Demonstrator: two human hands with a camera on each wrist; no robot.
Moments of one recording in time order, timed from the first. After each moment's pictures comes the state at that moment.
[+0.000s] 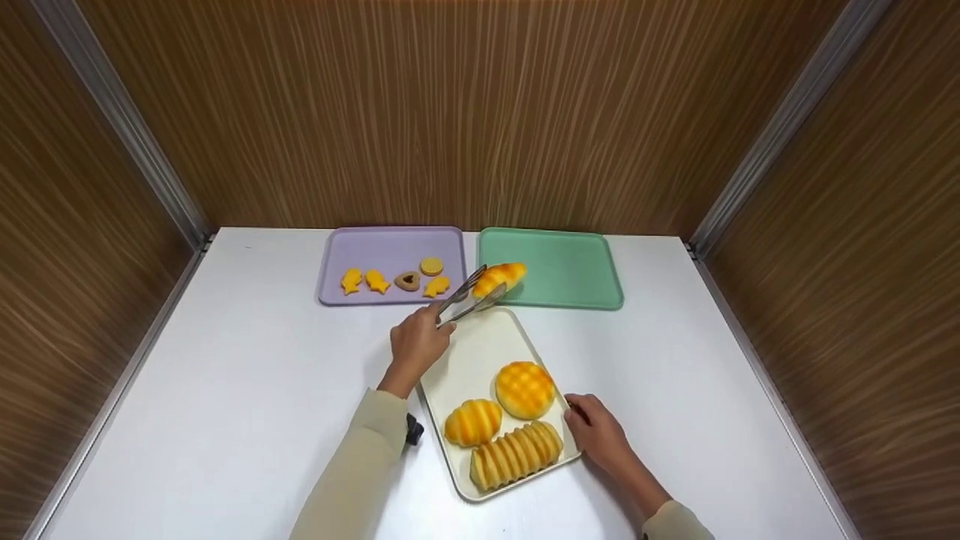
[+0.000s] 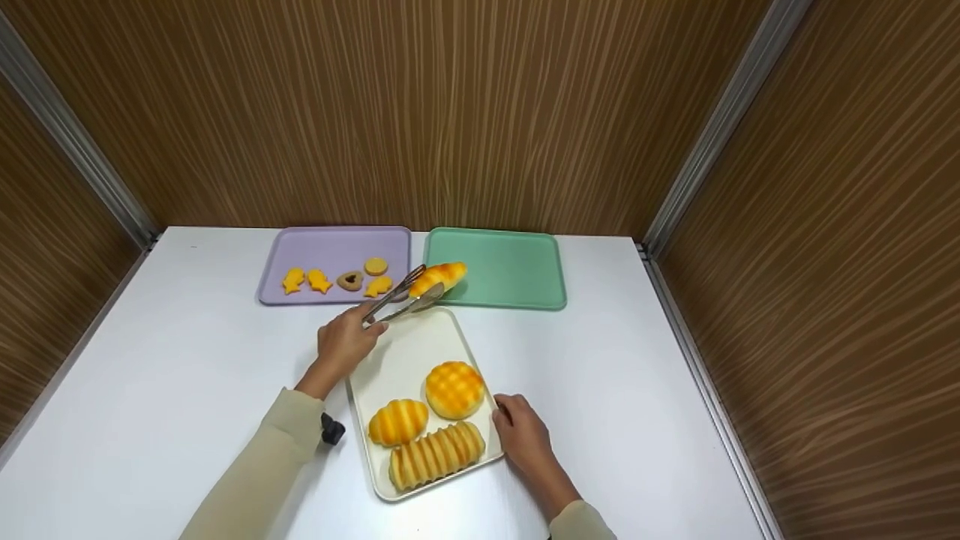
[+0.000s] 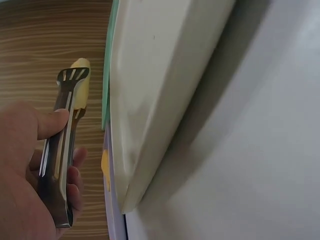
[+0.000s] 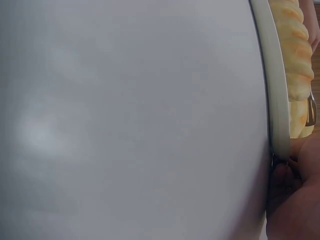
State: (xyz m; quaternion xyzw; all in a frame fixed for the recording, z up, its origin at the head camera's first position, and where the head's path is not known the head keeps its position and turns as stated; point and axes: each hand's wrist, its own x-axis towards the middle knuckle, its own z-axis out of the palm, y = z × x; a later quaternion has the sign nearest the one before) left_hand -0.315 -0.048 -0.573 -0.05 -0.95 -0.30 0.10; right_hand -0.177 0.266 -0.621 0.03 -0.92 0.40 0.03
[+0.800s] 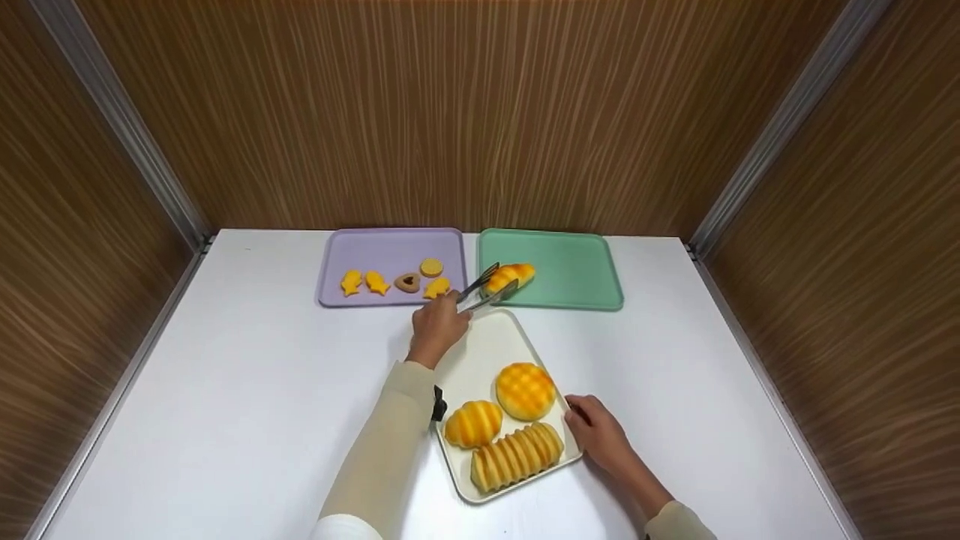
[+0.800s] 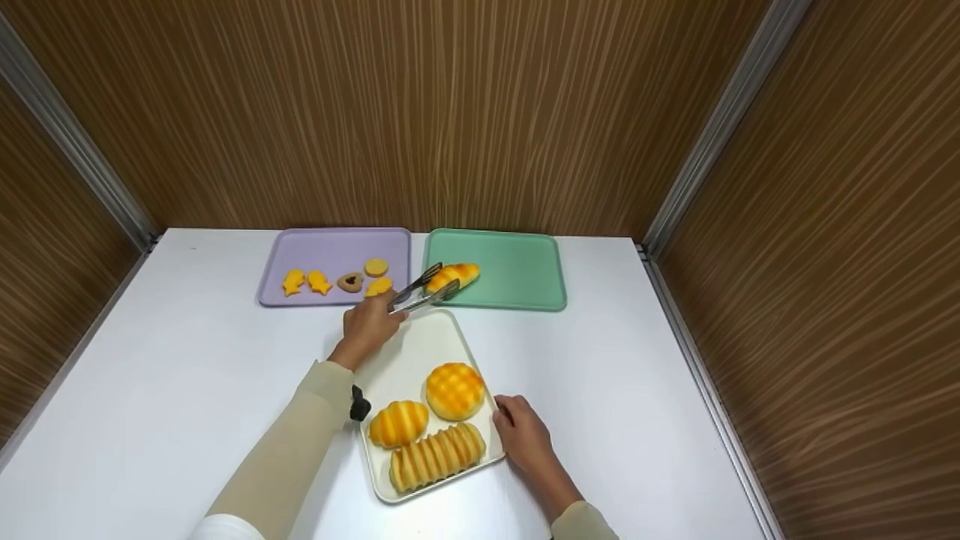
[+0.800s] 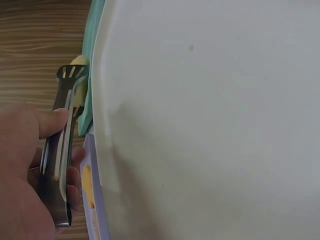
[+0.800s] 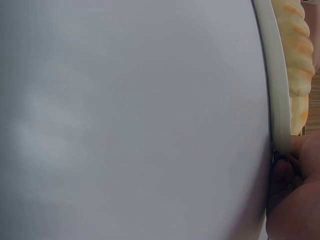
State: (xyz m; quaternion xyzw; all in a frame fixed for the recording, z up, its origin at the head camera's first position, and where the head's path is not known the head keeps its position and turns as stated) left_hand -0.356 -0.018 -0.576 -0.06 -0.95 -0.29 0.07; right_hand -0.178 0.268 -0.618 0.02 -0.91 0.42 0.01
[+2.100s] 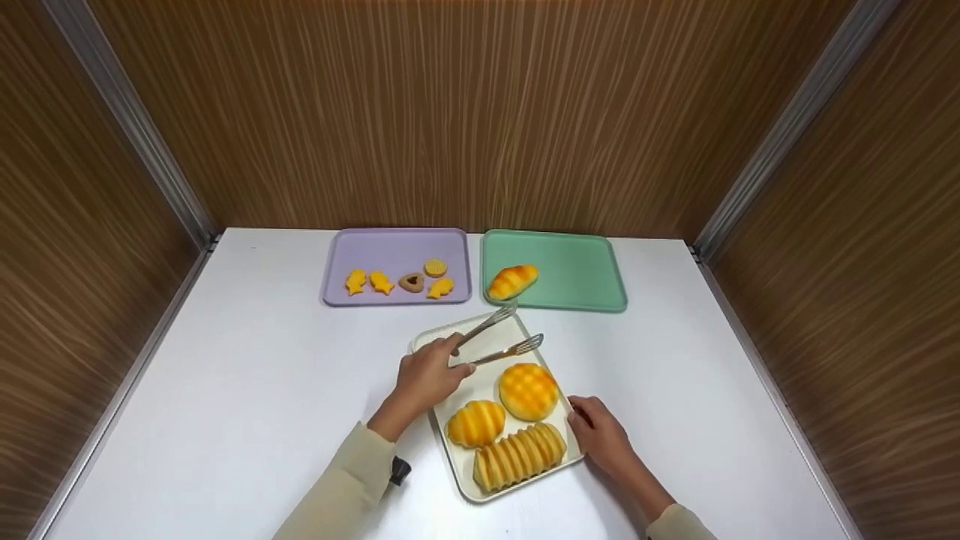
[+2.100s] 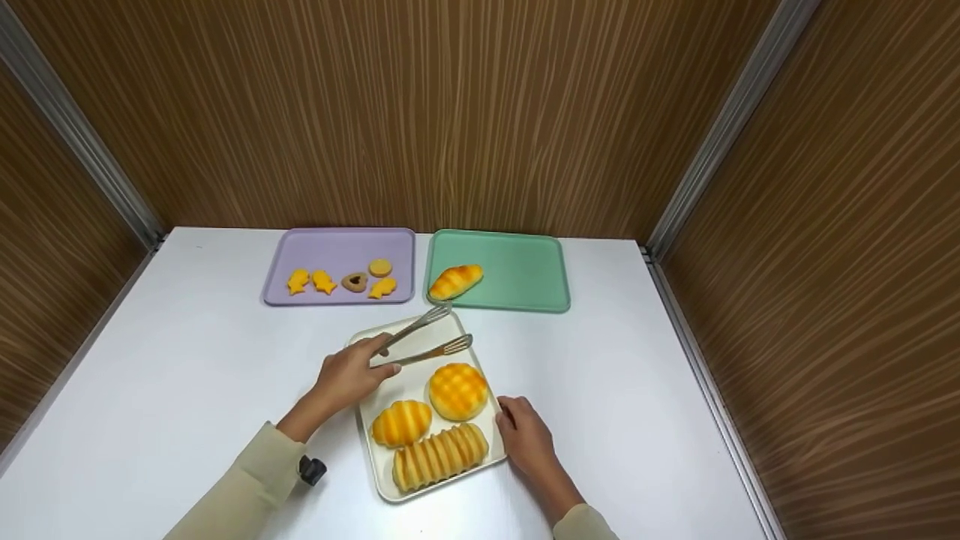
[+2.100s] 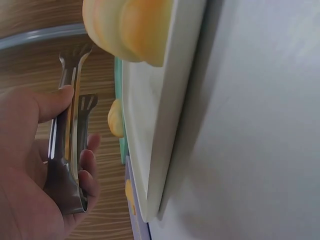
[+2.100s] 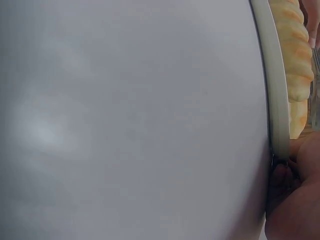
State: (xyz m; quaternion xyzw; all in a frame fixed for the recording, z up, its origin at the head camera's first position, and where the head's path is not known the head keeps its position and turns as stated) left_hand -0.253 -0.049 -0.562 -0.13 -0.94 -0.30 0.02; right_hand -0.176 0.265 -0.622 0.05 -0.92 0.39 0.04
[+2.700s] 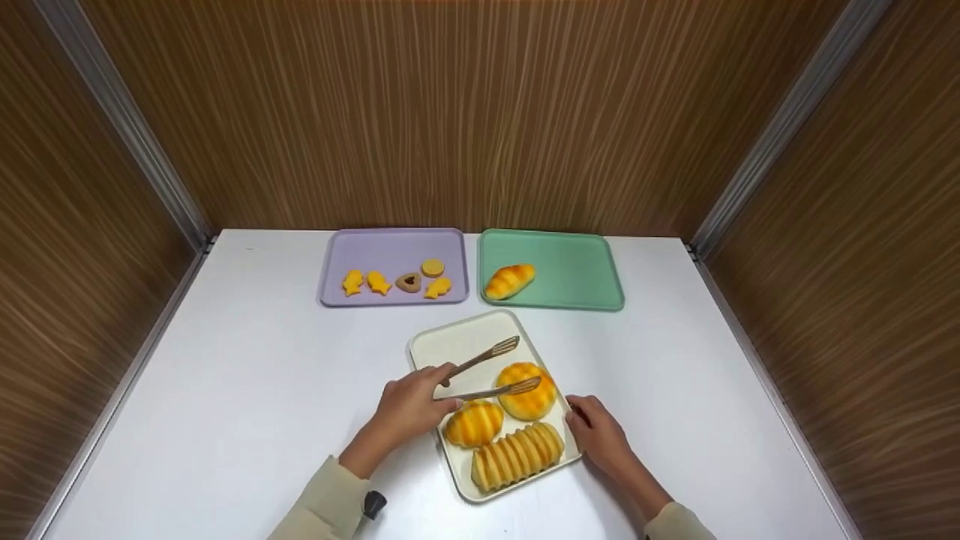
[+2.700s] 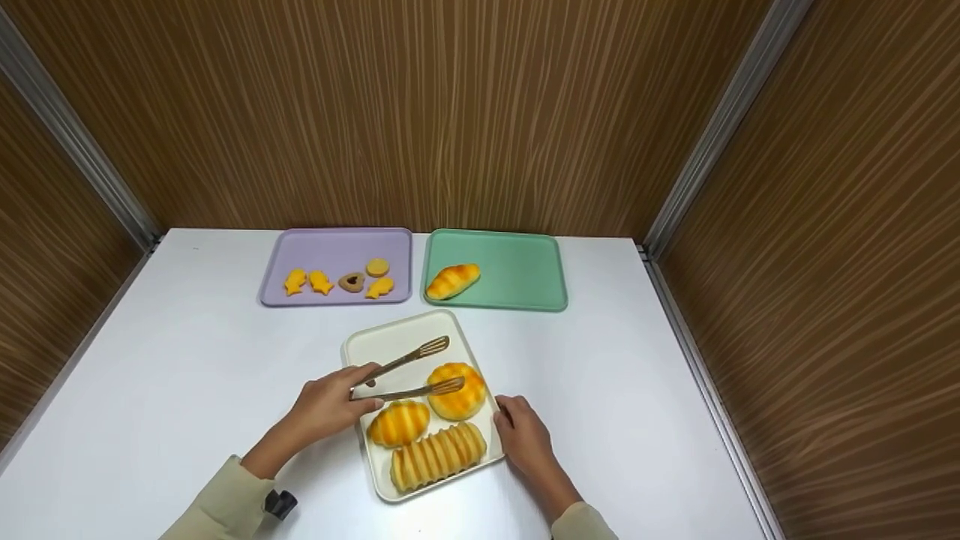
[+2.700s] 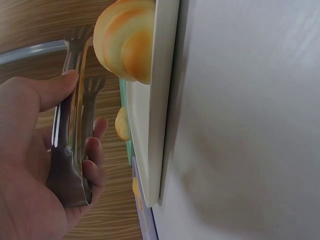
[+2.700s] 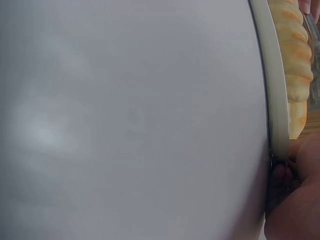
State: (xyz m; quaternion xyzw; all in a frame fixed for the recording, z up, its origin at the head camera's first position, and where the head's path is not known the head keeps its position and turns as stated) left_hand -0.210 -0.069 -0.557 -0.17 -0.95 -0.27 -0.01; right_hand -0.177 0.265 -0.622 0.03 -0.92 0.39 0.03
